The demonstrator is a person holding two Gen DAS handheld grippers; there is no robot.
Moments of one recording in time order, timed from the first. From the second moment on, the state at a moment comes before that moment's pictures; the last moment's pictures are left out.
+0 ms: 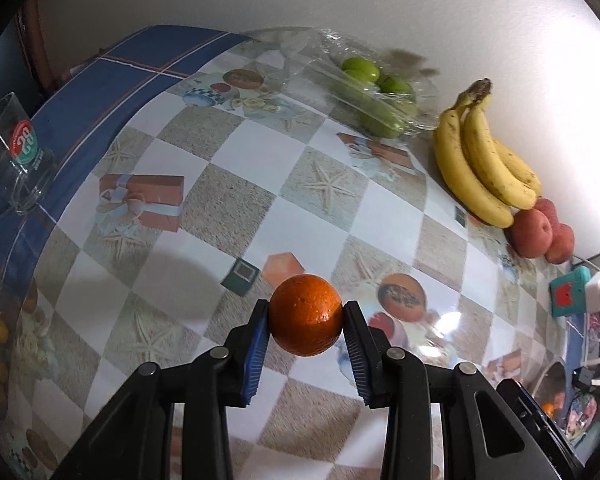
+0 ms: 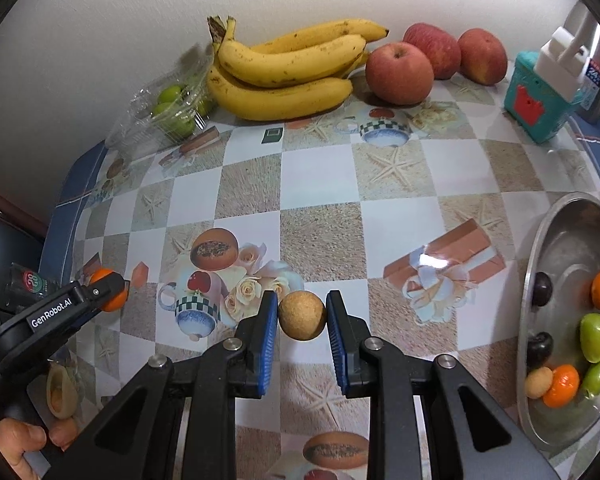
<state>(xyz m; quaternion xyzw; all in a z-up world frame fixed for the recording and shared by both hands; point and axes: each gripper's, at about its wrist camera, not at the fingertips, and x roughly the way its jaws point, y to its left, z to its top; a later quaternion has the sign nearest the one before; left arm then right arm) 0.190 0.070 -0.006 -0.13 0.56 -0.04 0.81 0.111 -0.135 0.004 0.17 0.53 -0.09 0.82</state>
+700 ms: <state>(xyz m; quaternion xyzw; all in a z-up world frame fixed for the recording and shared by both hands) 0.122 0.022 0.019 -0.10 0.56 -0.10 0.82 0.054 -0.150 0.042 0.14 0.53 -0.12 0.83</state>
